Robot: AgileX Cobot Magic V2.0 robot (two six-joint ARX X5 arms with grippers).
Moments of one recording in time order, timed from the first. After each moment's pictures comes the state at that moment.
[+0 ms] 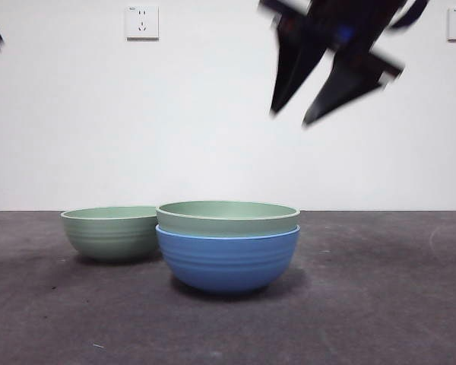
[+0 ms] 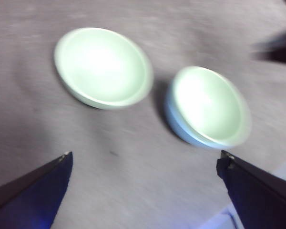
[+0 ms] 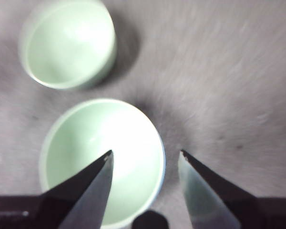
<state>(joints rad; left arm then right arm) 0.03 0.85 0.82 -0.76 0.54 0.04 0.58 1.39 1.17 -0.60 -0.11 0.11</state>
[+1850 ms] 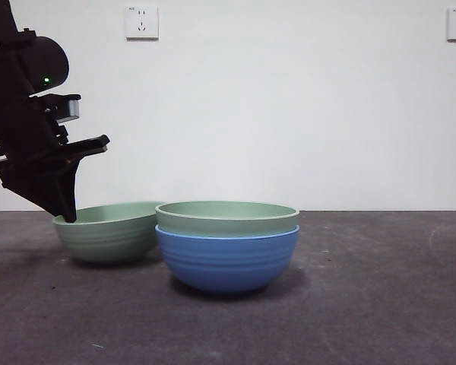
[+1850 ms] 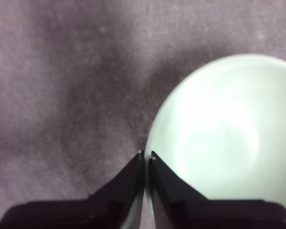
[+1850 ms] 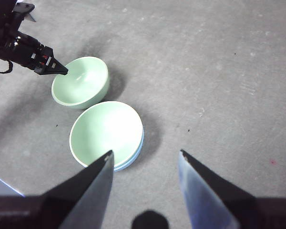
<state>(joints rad) -0.17 1.73 1.16 -0.49 0.14 -0.08 0.58 0.84 1.17 -0.92 0.00 0.13</state>
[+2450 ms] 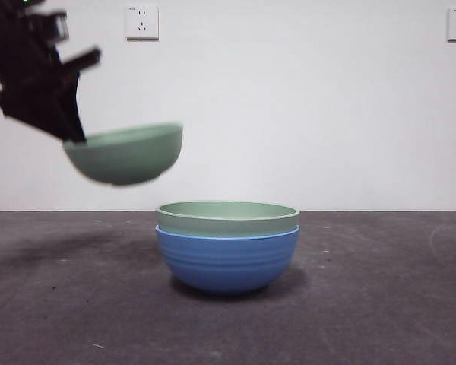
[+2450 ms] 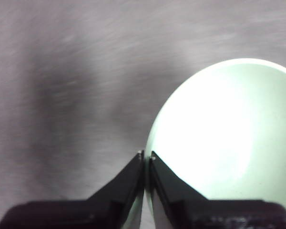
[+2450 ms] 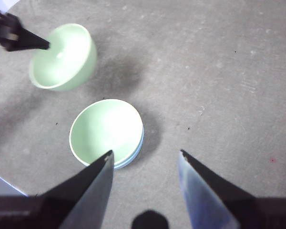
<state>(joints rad) -0.20 1.46 1.17 -0.55 0.26 -0.08 0.58 0.84 1.17 -0.93 0.00 0.13</state>
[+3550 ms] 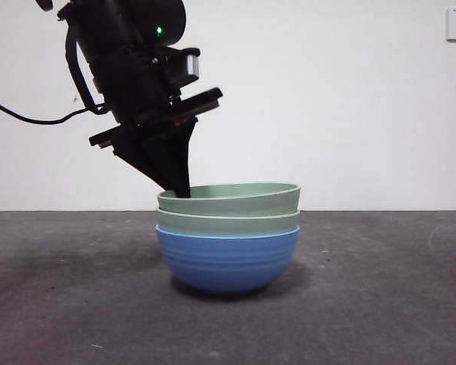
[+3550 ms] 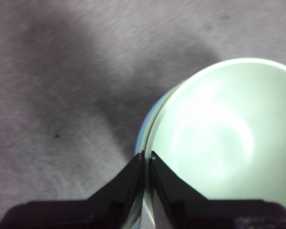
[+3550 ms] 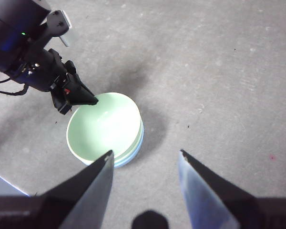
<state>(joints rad) -0.58 1.73 1.30 -0.65 0.12 -0.06 0.58 0.84 1.17 -0.94 0.00 0.13</state>
